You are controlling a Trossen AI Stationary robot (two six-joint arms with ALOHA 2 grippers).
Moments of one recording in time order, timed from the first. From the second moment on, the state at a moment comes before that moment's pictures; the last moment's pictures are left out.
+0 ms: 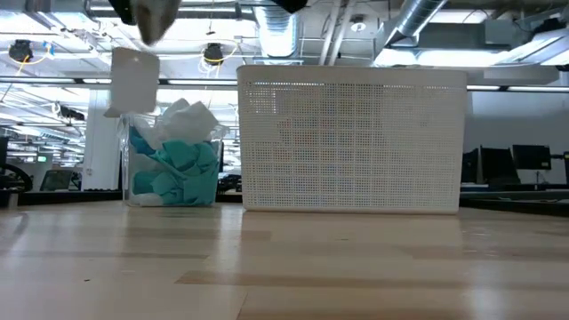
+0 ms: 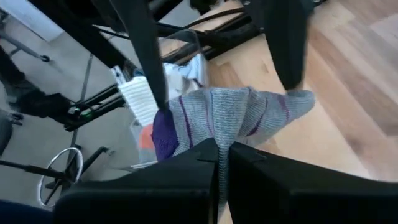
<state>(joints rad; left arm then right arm) -0.56 1.03 0.69 0.05 -0.36 -0.50 0.35 1.96 1.74 -0.38 0.18 0.67</state>
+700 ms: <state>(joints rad) -0.47 1.18 0.69 0.13 -0.11 -0.48 0.37 1.96 1.76 -0.36 0.16 0.65</state>
